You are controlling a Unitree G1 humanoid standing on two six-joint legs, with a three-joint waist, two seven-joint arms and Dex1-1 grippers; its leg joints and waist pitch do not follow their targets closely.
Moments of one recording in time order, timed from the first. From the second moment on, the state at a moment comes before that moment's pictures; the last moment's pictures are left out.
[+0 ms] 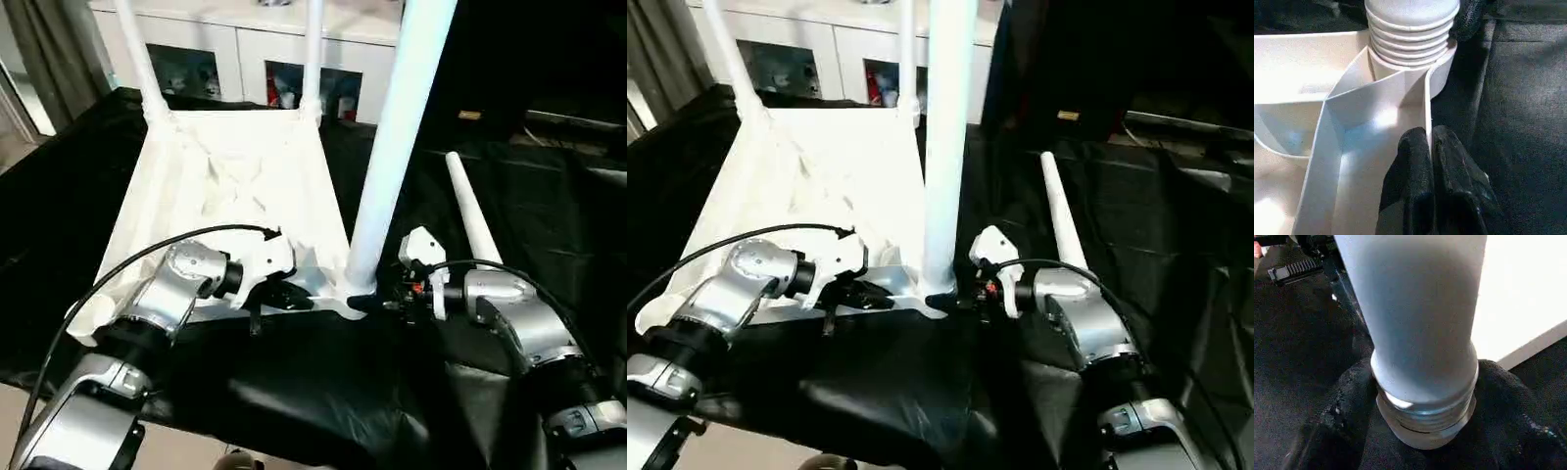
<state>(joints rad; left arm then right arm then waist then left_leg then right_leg) -0.63 0.38 -0.32 0.61 0.03 0.04 -1.26 -0.47 -0.38 0.19 0.45 0.16 0.19 1.12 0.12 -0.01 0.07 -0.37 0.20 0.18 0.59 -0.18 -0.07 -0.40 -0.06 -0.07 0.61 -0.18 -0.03</state>
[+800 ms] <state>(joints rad) -0.79 0.10 -0.27 0.88 0.11 0.15 -0.71 -0.54 -0.08 -0.04 0.66 0.15 0.16 0.38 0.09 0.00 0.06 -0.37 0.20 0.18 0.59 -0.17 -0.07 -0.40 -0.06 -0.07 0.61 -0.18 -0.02</state>
